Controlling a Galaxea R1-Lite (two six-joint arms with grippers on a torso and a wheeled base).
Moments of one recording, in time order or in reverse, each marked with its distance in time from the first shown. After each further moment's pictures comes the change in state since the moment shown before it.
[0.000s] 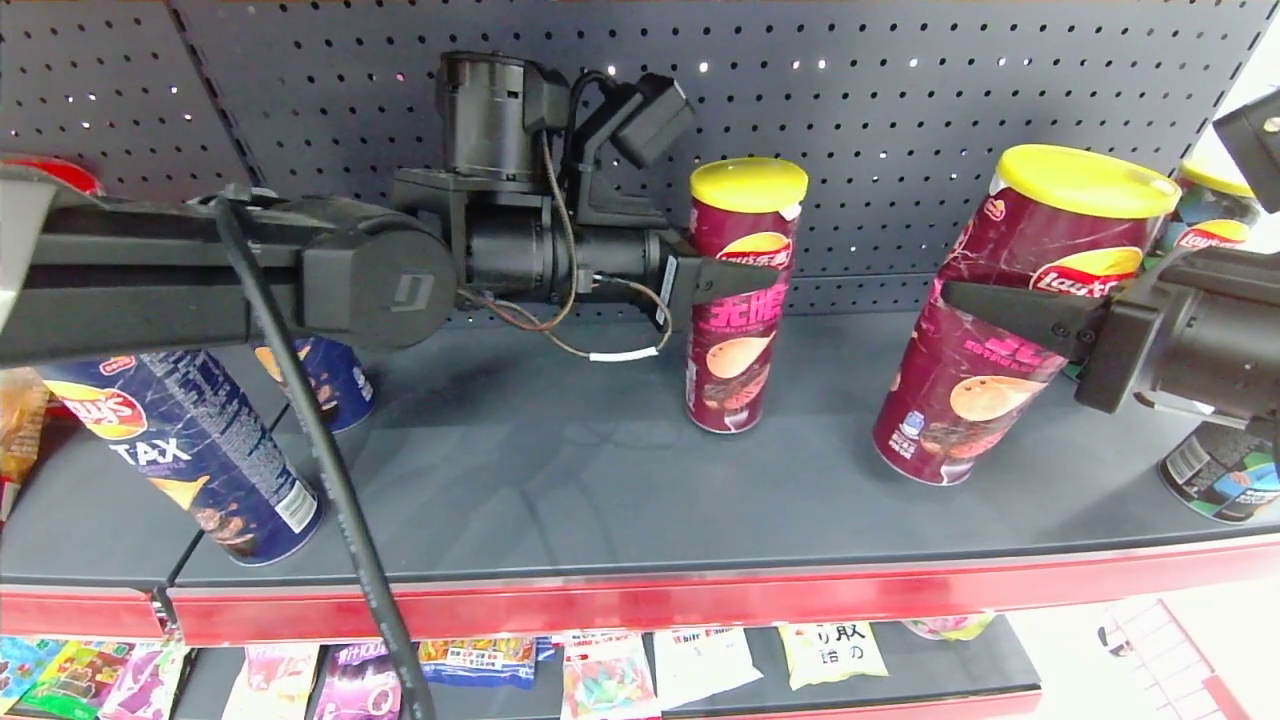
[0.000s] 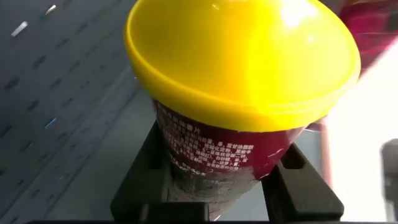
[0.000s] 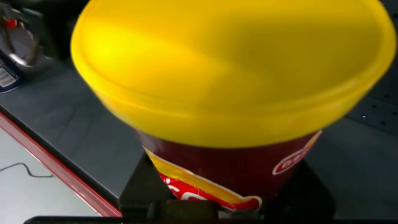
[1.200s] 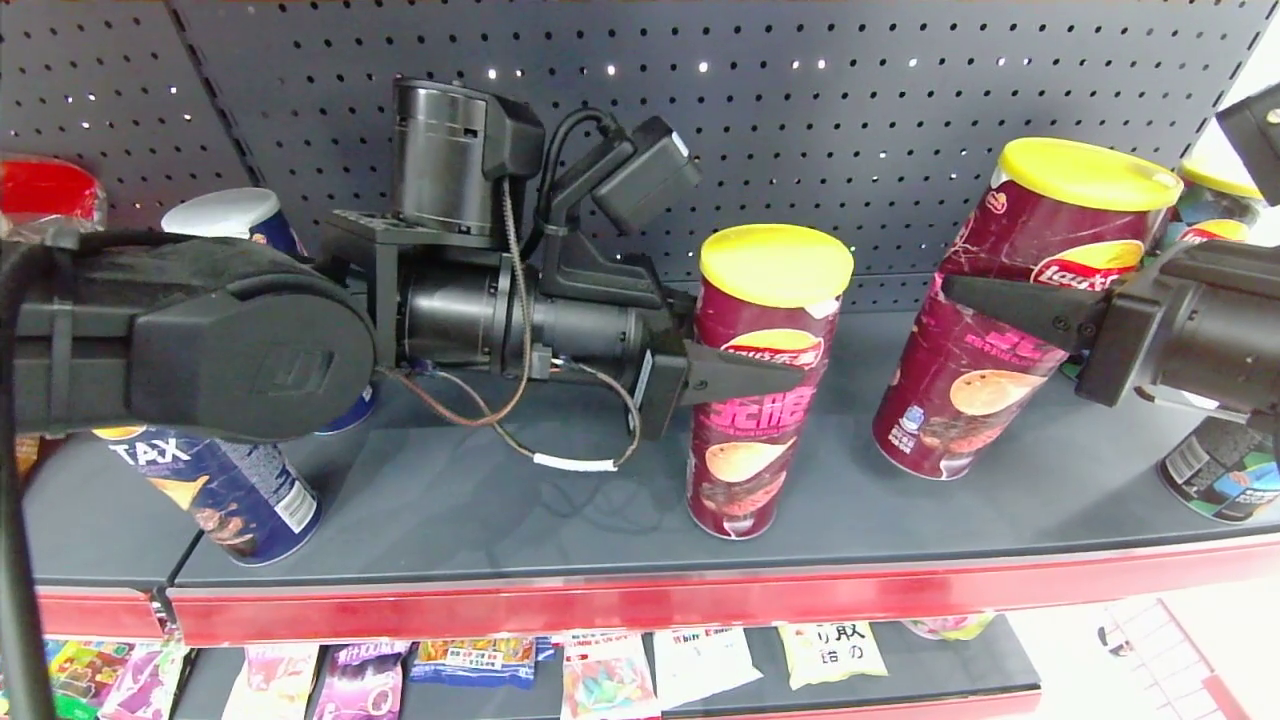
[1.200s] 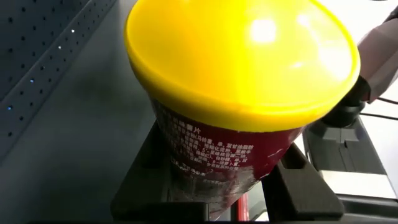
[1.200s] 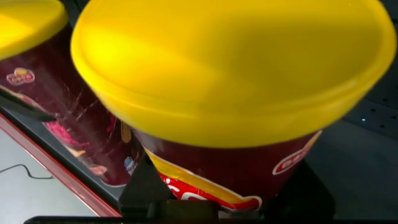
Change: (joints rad) left arm -0.071 -0.174 0.289 -0.020 -0.091 0.078; right arm 0.000 0.003 -0.010 0.001 0.001 0.000
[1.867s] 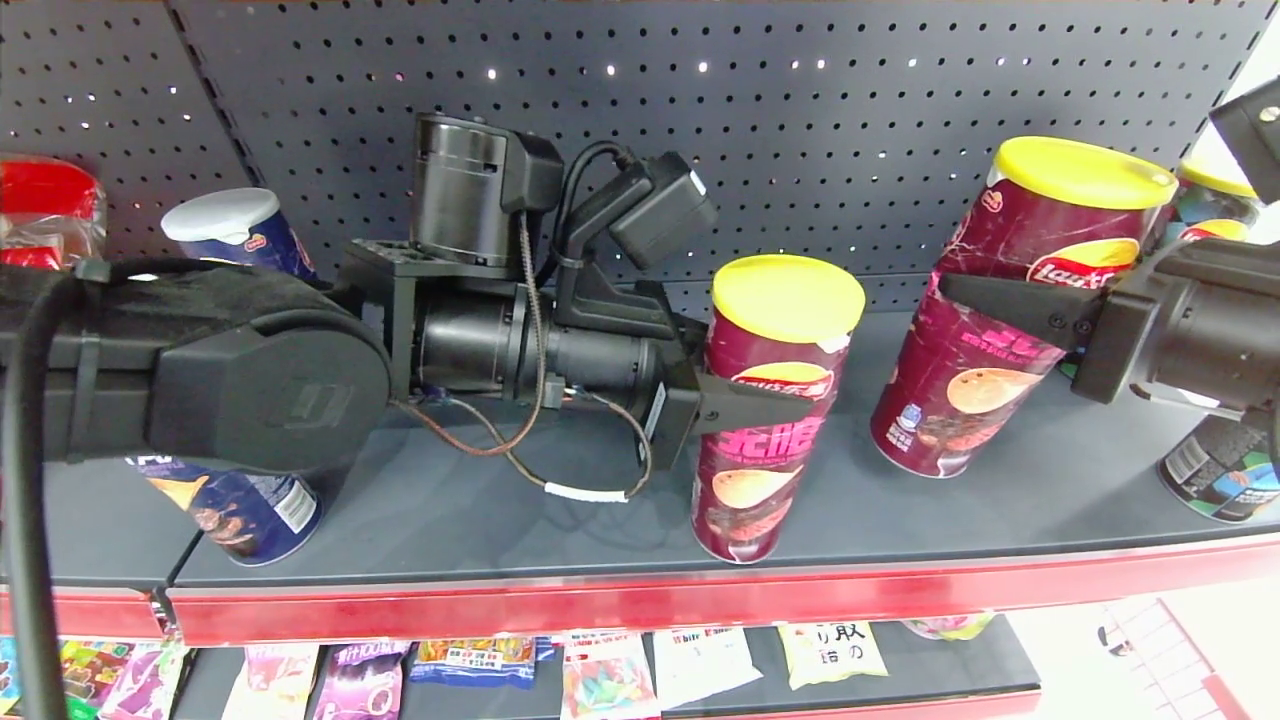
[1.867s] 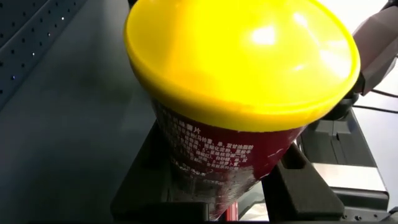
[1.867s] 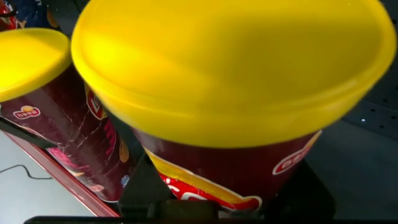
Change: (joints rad) left arm -0.023 0.002 0.050 -0.036 0.011 -0.001; right arm 0.000 0.006 -0.006 0.000 0.000 0.000
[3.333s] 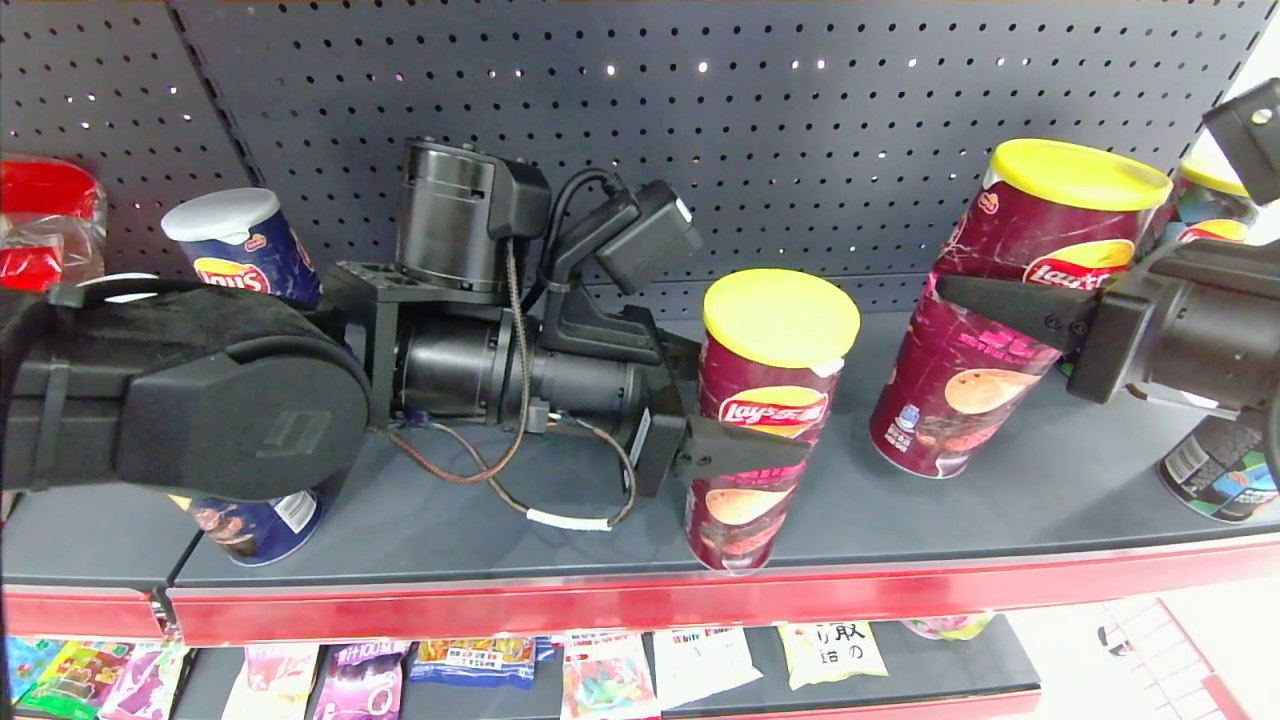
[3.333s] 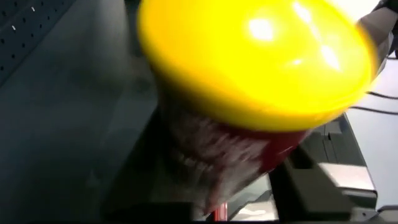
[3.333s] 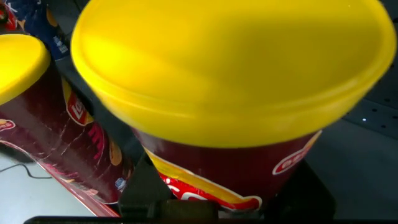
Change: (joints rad) left arm 0.000 -0.030 0.068 0.000 0.000 -0.028; right arm 0.000 0.007 -0.001 0.000 0.000 0.000
